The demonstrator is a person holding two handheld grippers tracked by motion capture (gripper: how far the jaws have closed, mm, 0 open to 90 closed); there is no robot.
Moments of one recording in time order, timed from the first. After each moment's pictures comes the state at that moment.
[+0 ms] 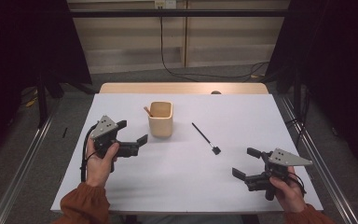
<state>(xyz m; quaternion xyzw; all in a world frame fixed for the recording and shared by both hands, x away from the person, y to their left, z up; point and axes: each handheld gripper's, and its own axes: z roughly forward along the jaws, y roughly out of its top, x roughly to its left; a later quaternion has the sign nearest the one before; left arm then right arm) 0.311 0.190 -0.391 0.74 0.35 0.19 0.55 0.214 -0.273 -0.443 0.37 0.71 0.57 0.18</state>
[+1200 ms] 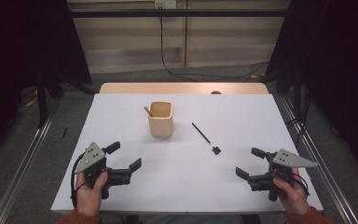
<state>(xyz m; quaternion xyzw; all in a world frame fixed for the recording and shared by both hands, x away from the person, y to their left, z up) 0.246 0.210 -0.412 0.72 0.34 0.18 0.58 0.208 -0.281 -0.441 0.38 0.71 0.57 0.19</state>
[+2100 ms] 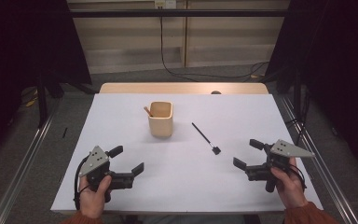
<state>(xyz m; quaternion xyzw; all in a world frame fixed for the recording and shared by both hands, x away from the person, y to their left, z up) 0.242 0.206 -0.419 0.72 0.34 0.17 0.57 0.230 -0.274 -0.426 0.38 0.70 0.57 0.20</state>
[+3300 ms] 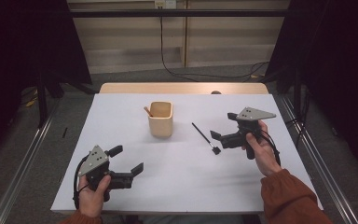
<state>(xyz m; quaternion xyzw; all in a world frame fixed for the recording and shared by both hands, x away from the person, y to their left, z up) 0.244 0.208 -0.419 0.73 0.33 0.17 0.57 0.323 -0.223 -0.399 0.35 0.76 0.50 0.21</state>
